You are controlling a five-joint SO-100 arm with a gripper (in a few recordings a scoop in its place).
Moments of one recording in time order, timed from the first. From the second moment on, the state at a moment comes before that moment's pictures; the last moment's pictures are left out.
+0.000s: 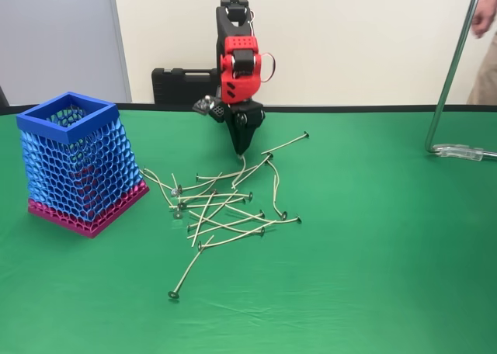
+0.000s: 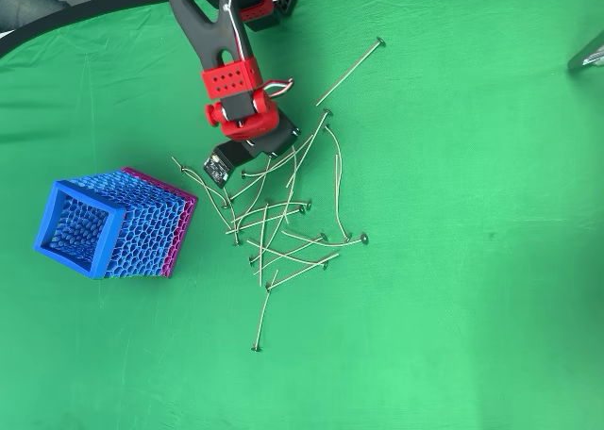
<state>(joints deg) -5.8 96.1 109.8 65.7 -29.4</state>
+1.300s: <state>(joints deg) 22.9 103.6 63.9 55.5 -24.5</state>
